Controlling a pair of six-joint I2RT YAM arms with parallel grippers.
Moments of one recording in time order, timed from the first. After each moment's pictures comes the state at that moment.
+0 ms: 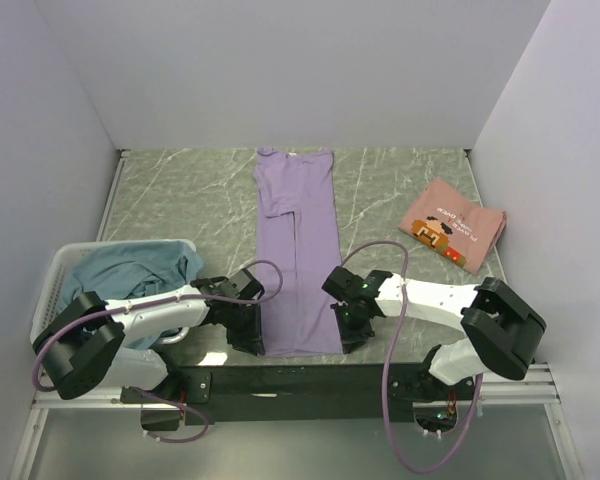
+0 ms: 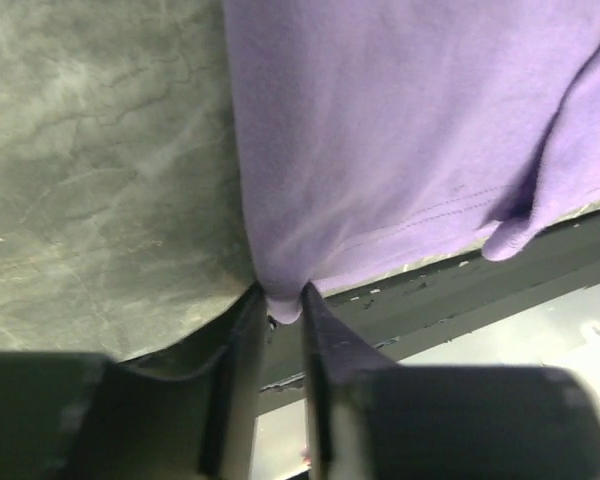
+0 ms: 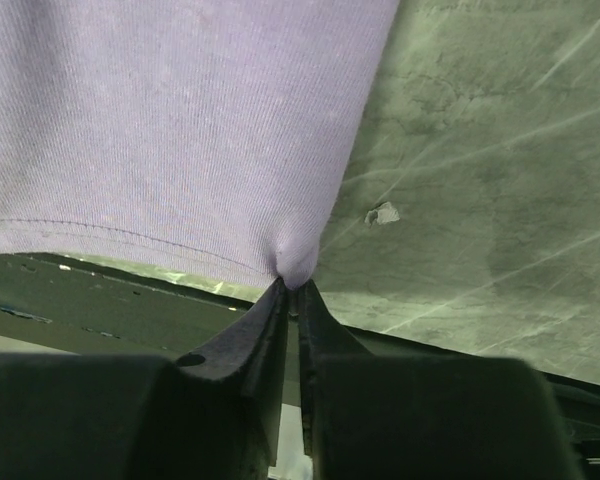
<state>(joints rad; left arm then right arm) -0.84 1.31 0.56 -0.54 0.27 -0.93 0.91 1.42 0.70 -0.72 -0.14 0.75</state>
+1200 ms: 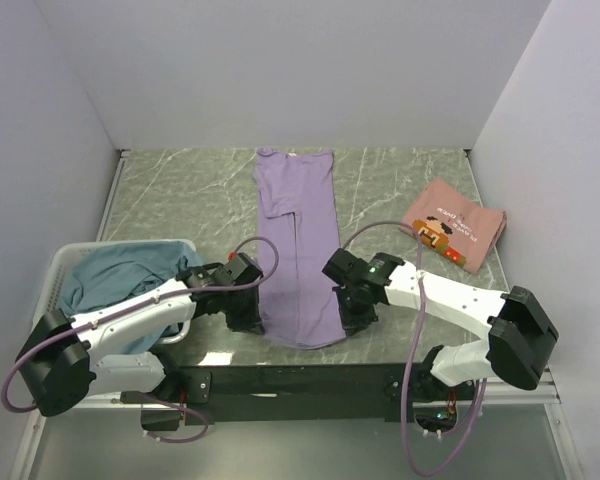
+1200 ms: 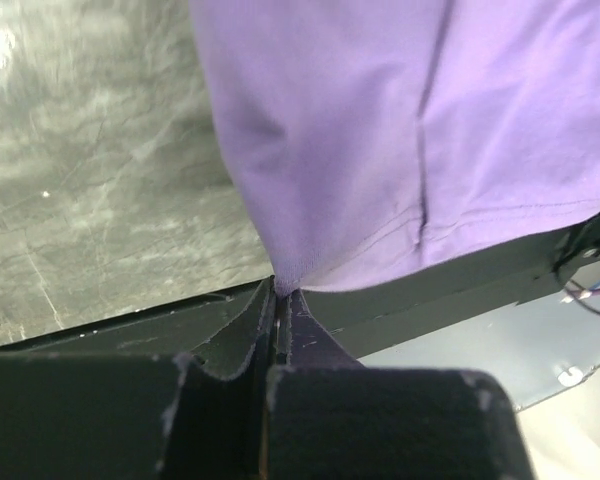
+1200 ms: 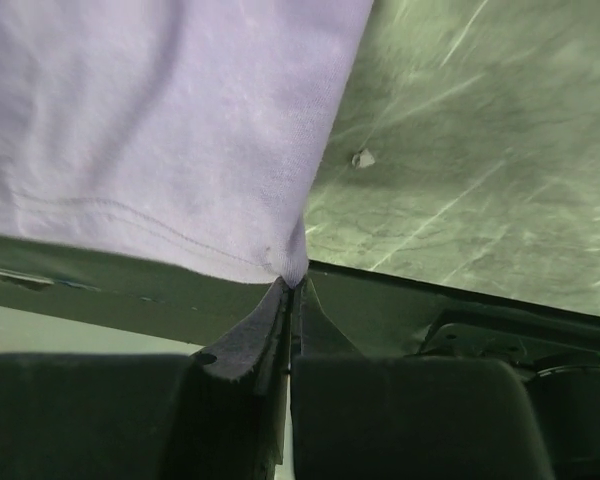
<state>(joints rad) -0.85 1.18 0.72 -0.71 0.13 -0.96 0.89 1.34 0.88 -0.95 -0.04 0.75</state>
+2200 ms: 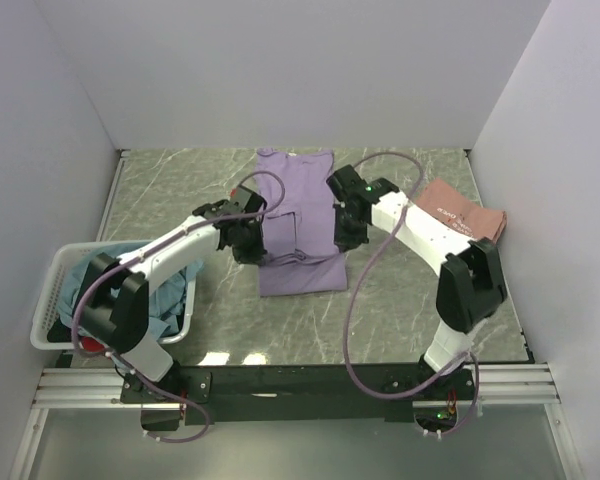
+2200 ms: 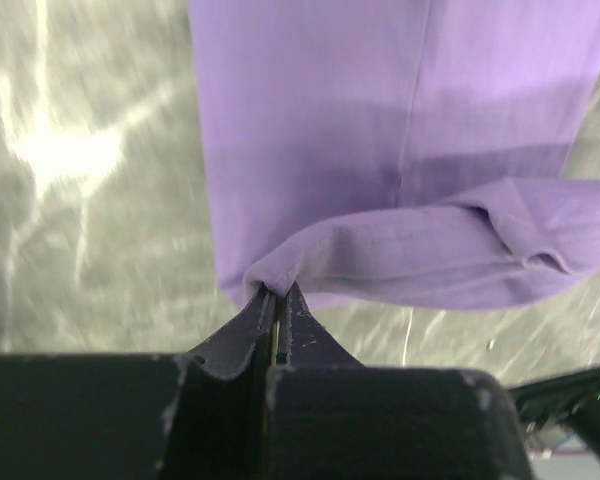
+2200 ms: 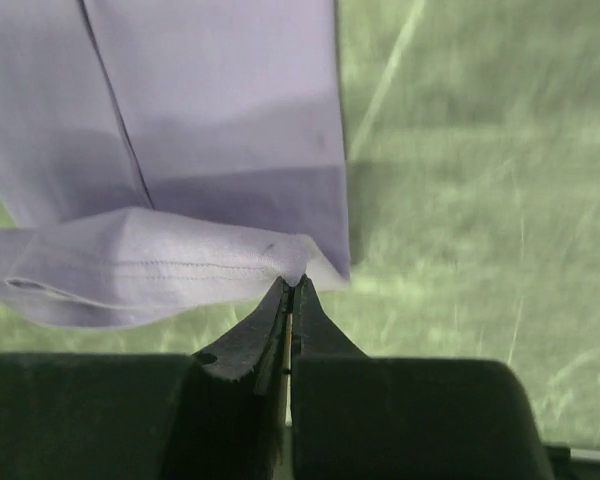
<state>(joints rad) -0.56 1.58 1.16 -0.69 0.03 -0.70 0.55 1.72 1.43 -0.96 0.09 0.60</state>
